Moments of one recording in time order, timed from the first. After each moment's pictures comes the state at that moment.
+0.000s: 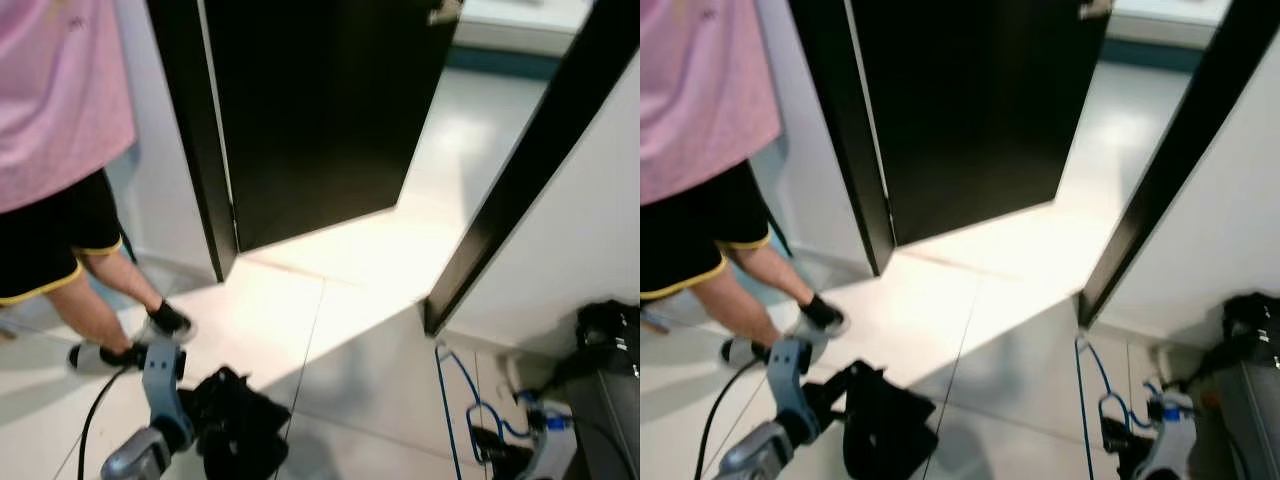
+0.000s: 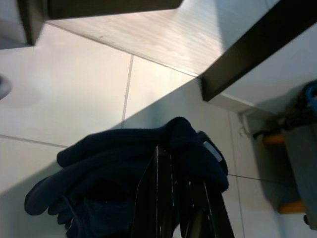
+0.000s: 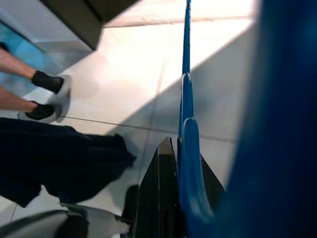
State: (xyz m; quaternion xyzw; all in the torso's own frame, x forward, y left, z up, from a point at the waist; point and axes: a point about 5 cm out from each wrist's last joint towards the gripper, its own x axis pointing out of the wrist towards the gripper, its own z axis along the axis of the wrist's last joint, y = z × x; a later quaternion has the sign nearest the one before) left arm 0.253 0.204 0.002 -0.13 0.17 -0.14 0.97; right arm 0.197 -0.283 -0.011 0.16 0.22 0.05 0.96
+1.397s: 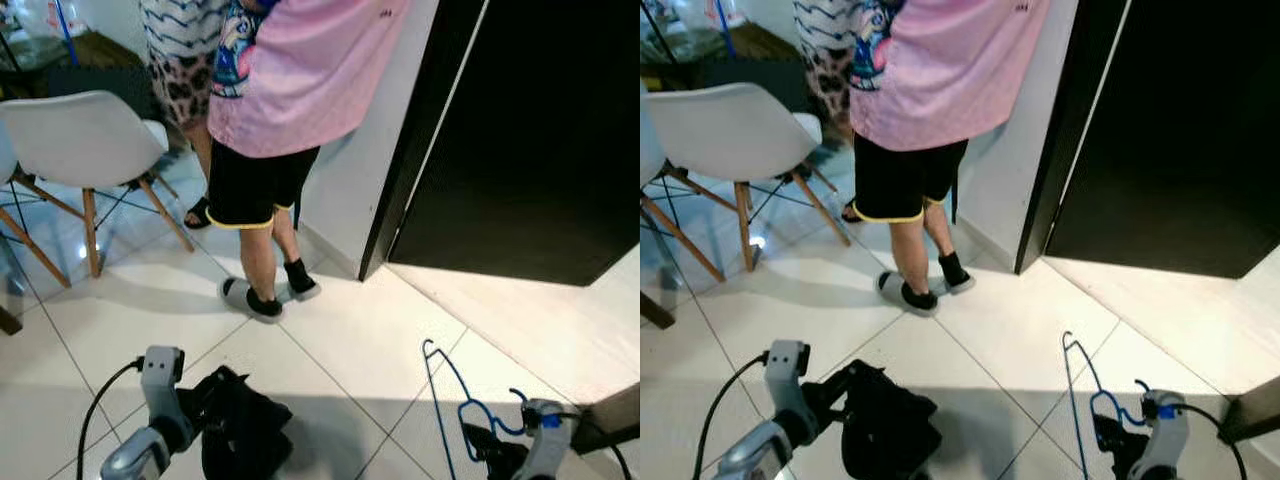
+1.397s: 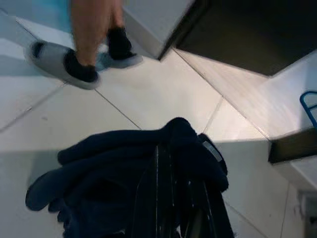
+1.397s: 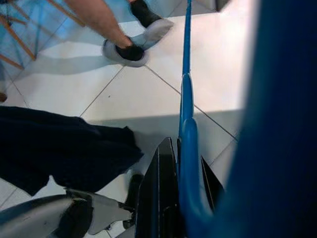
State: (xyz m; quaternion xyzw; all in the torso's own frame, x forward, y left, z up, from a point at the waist) left arm 0.252 0.204 0.002 -0.13 0.17 -0.14 0.97; right arm 0.192 -0.280 -0.013 0.16 0.23 0.07 0.96
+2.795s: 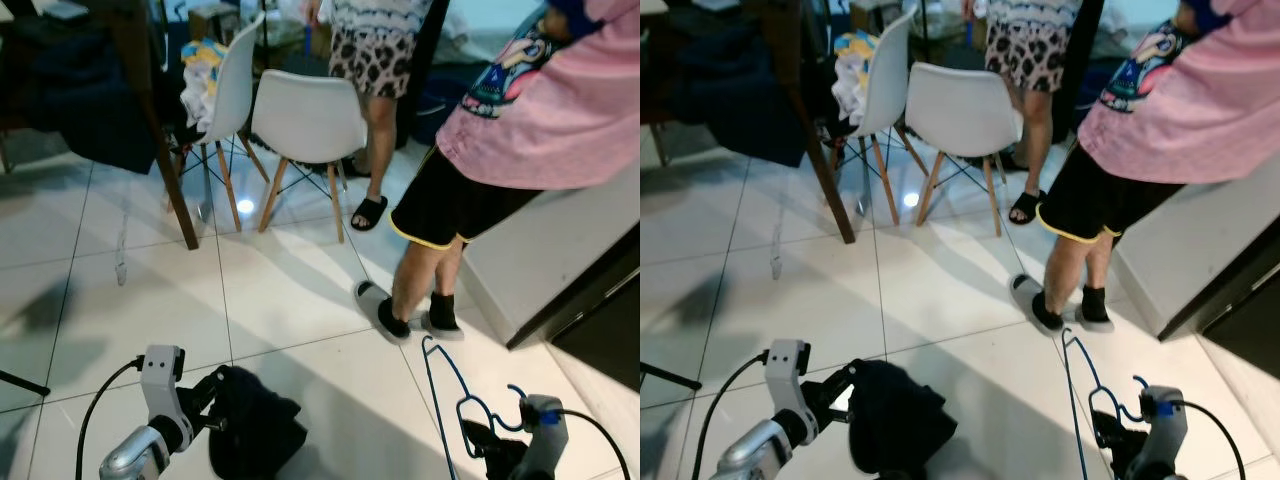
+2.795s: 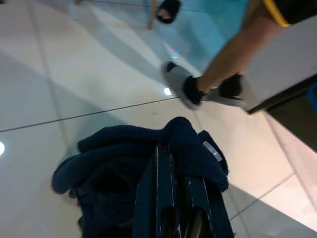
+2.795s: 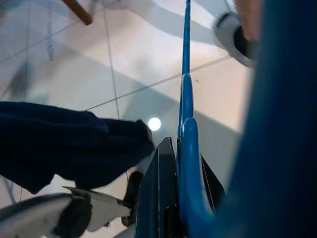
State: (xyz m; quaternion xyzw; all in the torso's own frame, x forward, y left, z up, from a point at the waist) left arm 0.253 0.205 0.003 -0.12 0.17 -0.13 0.97; right arm 0.198 -0.277 -0.008 0.16 0.22 0.08 0.96
